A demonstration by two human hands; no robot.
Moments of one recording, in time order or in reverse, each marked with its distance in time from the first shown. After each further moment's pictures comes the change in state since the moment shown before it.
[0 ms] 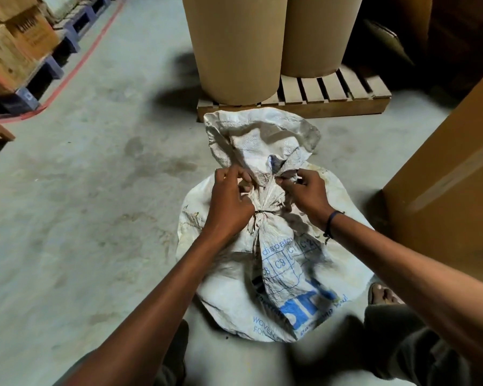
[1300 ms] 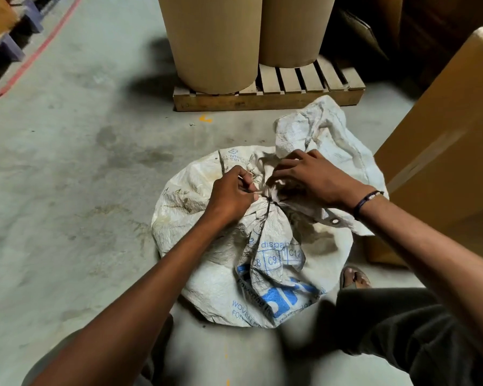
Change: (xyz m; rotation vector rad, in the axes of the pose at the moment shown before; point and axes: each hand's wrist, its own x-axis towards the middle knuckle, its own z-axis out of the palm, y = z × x) left_hand 0.001 0.010 0.053 0.005 -0.161 -0.206; right_hand -0.013 -0.037 -0.105 -1.154 -0.531 -0.732
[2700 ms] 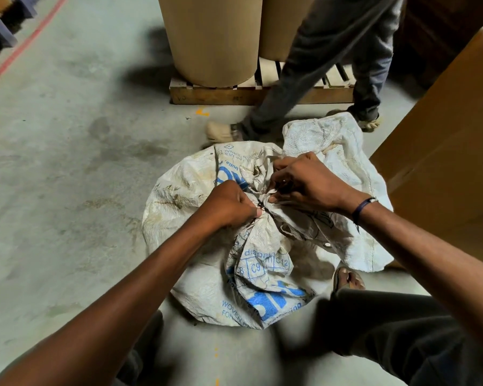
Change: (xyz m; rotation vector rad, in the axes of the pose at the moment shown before) left_hand -0.009 0.019 -0.002 0.243 -0.314 -0.194; right_hand 0.002 0.008 0.015 0.247 0.157 -0.074
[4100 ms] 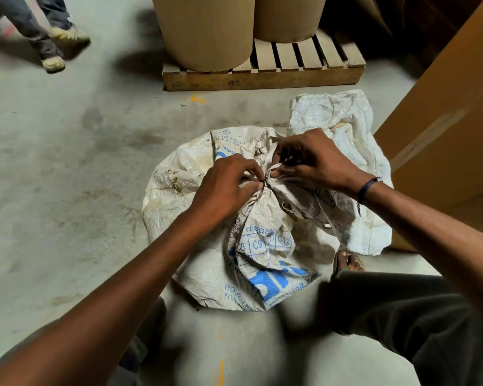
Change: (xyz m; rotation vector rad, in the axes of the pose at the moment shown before) left_hand -0.004 -0.010 0.007 0.088 0.263 0.492; right_hand -0.007 0.003 -0.008 0.229 0.114 0.100
